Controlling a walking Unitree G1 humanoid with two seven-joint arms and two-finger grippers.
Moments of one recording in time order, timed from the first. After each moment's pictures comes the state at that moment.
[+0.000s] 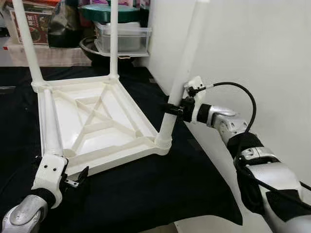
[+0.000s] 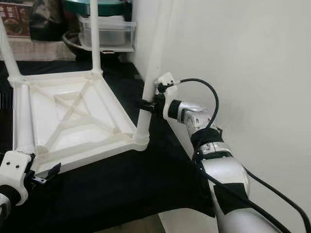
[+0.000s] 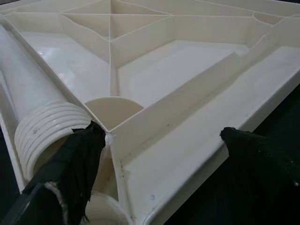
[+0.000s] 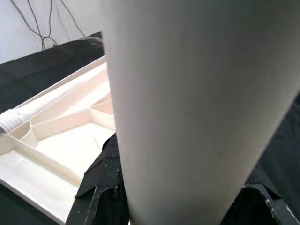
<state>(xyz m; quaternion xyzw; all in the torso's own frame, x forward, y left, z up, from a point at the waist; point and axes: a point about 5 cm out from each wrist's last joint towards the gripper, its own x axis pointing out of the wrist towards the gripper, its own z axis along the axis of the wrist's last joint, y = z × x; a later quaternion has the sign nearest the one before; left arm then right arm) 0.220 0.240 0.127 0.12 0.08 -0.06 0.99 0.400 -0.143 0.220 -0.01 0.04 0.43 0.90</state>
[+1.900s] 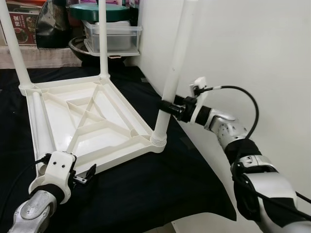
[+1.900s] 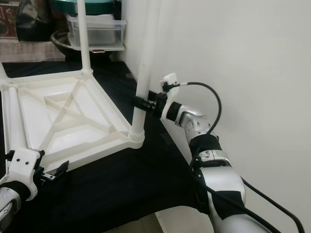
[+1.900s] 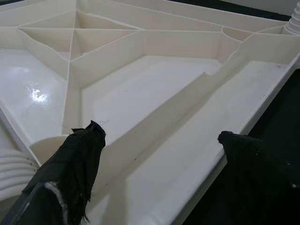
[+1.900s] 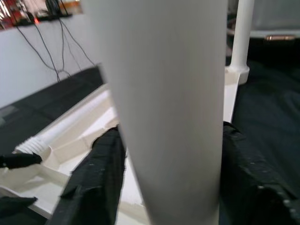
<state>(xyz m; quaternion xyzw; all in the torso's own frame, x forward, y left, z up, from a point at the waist) 0.231 0.226 0.124 0.11 0.07 -0.08 0.99 0.394 -0.129 0.215 0.06 0.03 0.47 0.88</state>
